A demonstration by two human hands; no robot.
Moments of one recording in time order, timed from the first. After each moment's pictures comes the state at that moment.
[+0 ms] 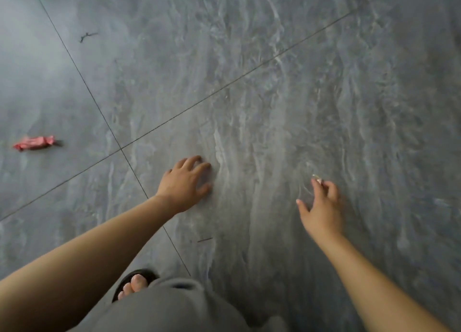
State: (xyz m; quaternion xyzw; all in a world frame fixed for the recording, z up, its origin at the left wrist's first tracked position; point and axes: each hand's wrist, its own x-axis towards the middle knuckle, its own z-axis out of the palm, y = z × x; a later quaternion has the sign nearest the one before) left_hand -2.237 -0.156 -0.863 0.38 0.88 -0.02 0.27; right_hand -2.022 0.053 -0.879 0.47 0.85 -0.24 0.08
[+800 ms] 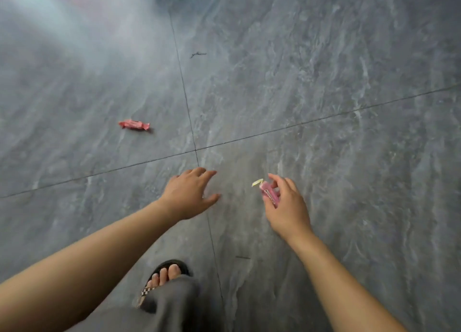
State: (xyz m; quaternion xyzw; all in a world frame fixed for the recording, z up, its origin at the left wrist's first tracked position) left_hand -2.257 -0.247 -0.796 0.24 0.94 -0.01 0.23; right_hand -2.165 -0.047 -0.822 0.16 0.88 -0.44 0.01
